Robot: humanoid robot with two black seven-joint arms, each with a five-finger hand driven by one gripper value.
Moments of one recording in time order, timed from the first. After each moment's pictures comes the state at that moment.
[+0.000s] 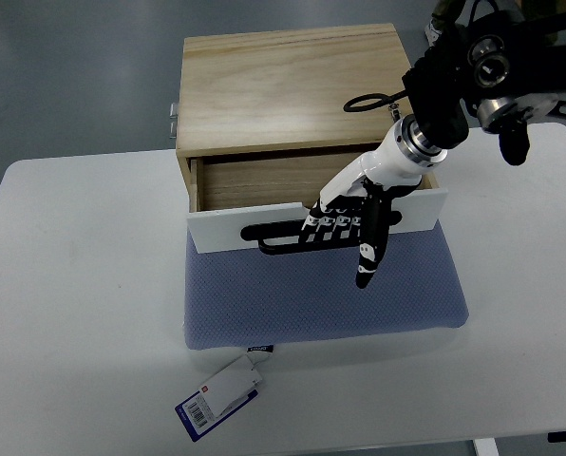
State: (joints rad) left arm -0.03 0.00 -0.07 -0.22 0.00 -0.03 0.10; right arm 1.87 -0.49 -0.41 1.49 -0.21 0.60 -0.39
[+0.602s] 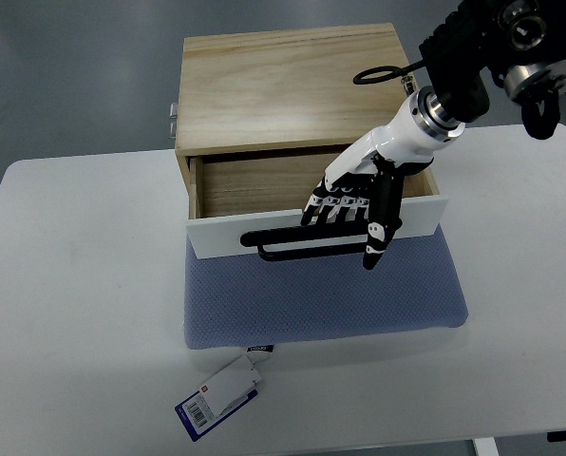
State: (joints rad) left arm -0.03 0.00 -0.07 -0.22 0.00 -0.03 0.10; right arm 1.96 -0.55 -0.40 1.50 -0.20 0.61 -0.39
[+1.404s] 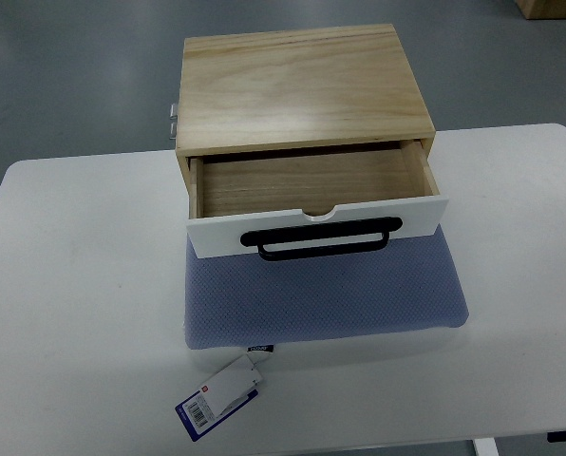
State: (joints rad) left arm -0.03 0.00 -0.07 -0.24 0.01 -0.03 0.10; right arm 1.39 -0.79 0.51 1.07 -0.15 0.44 -0.08
